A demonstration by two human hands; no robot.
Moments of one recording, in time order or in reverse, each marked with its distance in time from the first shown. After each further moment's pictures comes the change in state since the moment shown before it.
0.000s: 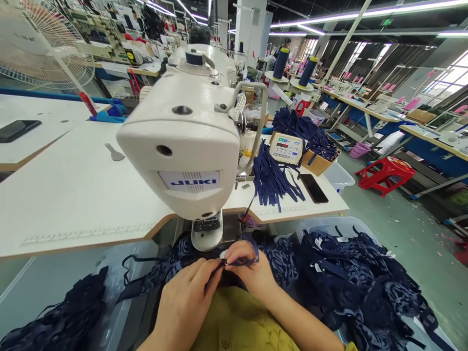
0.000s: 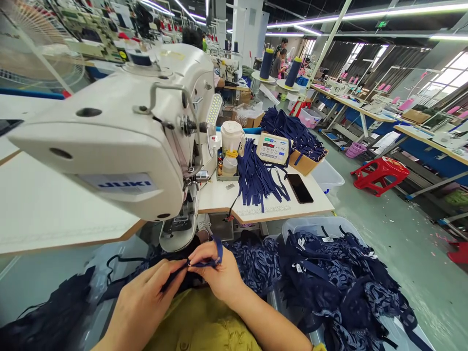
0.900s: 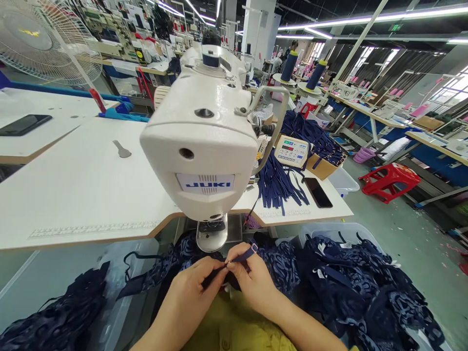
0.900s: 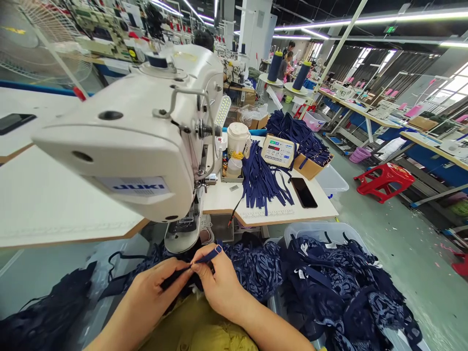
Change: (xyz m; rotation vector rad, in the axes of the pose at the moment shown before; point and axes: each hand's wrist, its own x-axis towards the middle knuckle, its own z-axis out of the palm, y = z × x) left_hand 0.013 -0.002 -0.007 -0.237 -0.263 -0.142; right_hand -0.004 -0.006 0.006 -0.314 -0.064 0.134
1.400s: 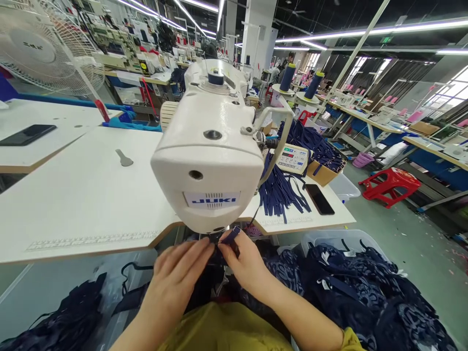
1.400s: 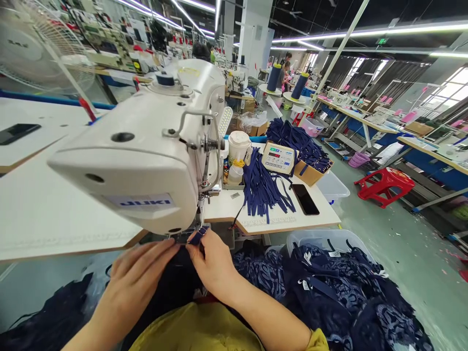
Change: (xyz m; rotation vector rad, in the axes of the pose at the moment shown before) left_hand 0.014 -0.043 -0.027 0.476 0.249 0.390; right_hand 0.054 -0.011 0.009 -0.279 -0.036 -0.018
